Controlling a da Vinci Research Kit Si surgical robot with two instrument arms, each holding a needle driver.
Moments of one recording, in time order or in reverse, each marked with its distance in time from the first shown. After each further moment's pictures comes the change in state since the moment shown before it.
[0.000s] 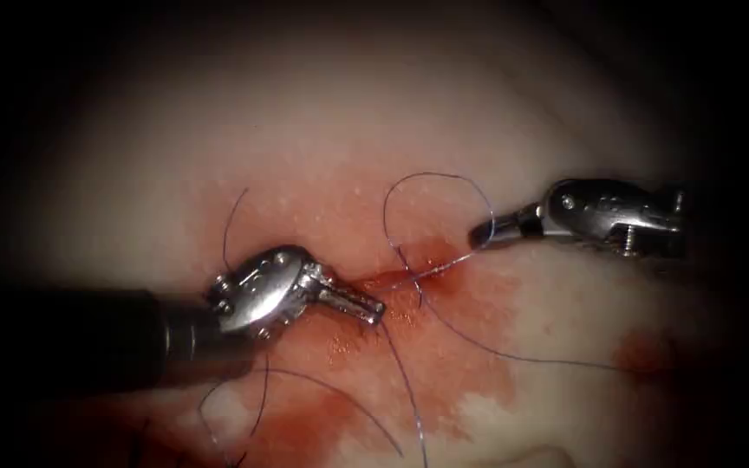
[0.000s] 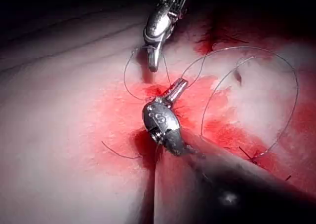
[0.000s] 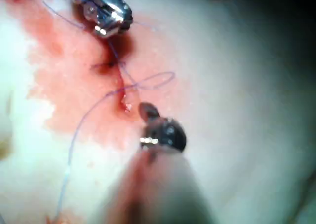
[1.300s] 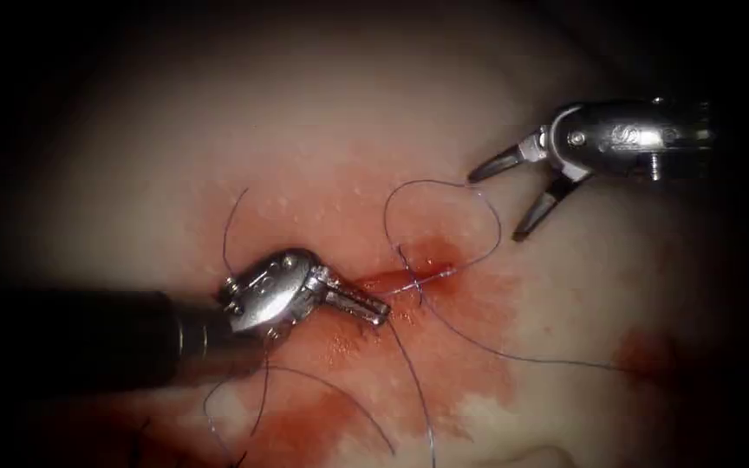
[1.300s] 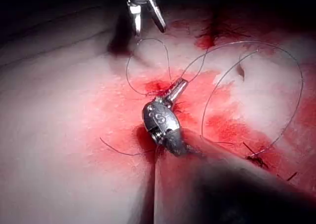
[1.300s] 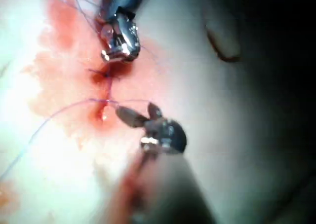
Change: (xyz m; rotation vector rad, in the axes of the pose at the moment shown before) right arm 0.010 0.000 -0.001 0.314 -0.158 -0.453; left arm -0.001 0.000 0.000 -0.028 -0.009 0.011
